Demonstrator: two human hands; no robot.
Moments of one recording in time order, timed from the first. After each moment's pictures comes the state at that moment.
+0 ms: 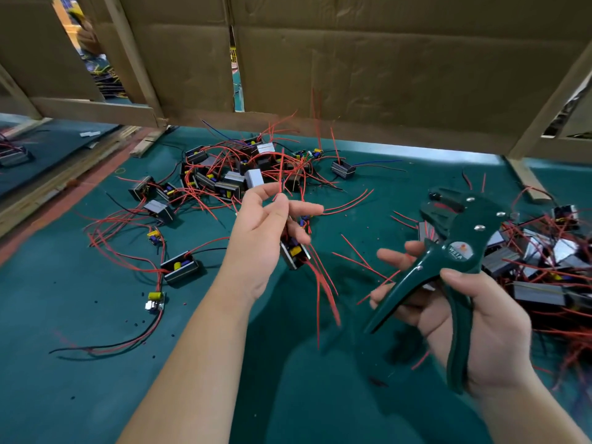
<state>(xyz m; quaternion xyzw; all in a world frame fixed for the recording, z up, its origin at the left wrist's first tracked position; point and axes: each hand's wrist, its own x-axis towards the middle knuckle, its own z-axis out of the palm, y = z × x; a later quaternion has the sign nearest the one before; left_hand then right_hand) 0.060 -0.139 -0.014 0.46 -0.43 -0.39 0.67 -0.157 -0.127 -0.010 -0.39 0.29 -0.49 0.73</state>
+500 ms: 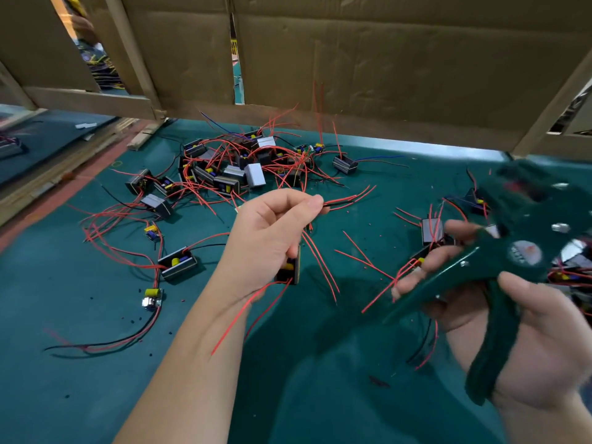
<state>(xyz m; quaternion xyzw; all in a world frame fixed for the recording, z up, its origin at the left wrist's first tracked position) 0.057 -0.128 0.001 0.46 -0.47 -0.41 0.63 -0.169 -0.131 -0.003 -0.28 0.13 -0.52 0.79</state>
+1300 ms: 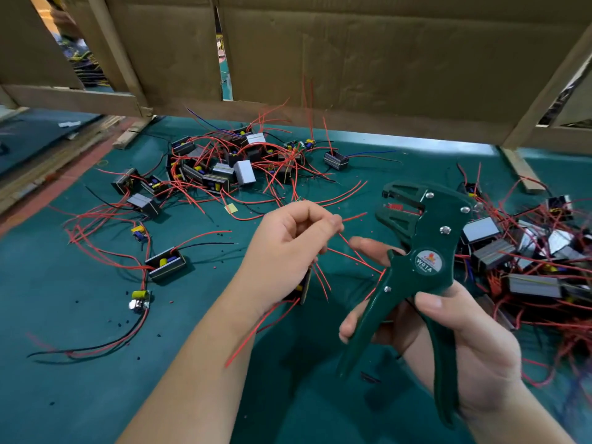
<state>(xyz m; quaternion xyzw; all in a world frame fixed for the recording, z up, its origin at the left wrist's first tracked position) 0.033 -0.130 -0.005 0.50 -0.51 -0.41 0.57 -0.135 -0.112 0.020 -0.40 0.39 -0.47 0.68</state>
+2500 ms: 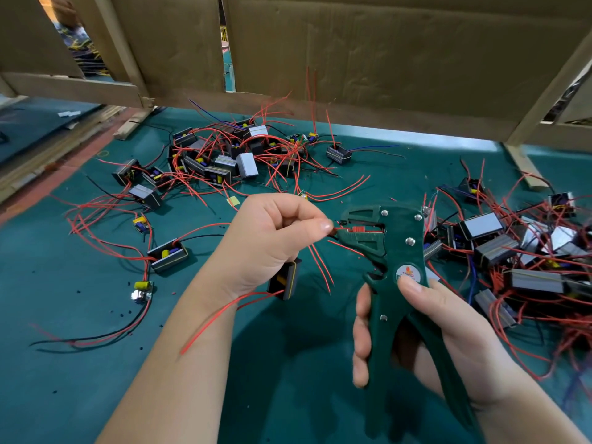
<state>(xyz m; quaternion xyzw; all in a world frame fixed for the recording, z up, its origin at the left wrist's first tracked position) 0.060 -0.125 0.001 0.45 -0.55 -0.44 0.55 -0.153 -0.114 -0.015 -0.47 0.25 -0.26 0.81</state>
